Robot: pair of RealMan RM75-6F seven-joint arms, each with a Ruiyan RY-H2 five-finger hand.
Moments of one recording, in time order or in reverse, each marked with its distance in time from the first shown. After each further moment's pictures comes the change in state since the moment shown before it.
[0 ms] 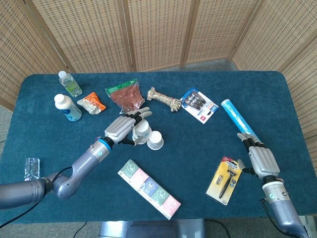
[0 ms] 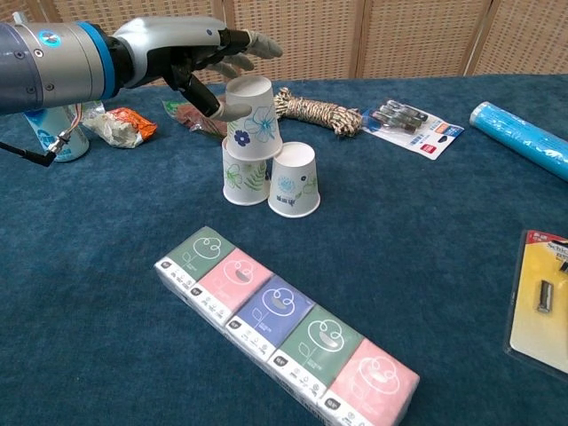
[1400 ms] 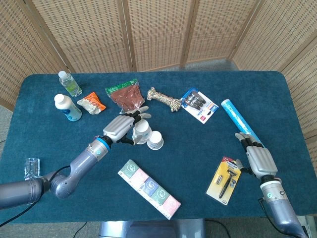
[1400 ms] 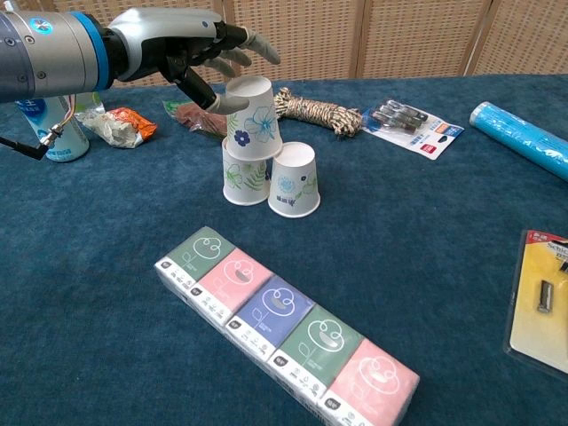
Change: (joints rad) left arm 0.001 0.027 -0.024 -0.017 -0.010 -0.032 -0.017; right arm 0.016 -0.009 -0.004 -0.006 0.014 0.003 -0.028
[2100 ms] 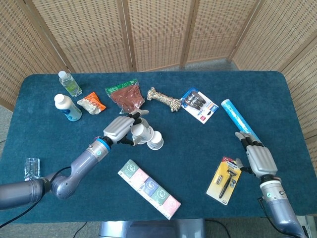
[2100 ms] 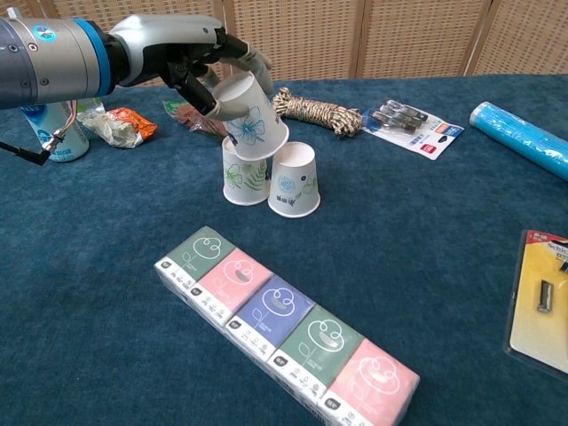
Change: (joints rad) left arm 0.006 -0.008 0.001 -0.002 -0.016 0.004 0.027; right arm 0.005 -0.007 -0.001 -0.002 0.004 0.016 -0.014
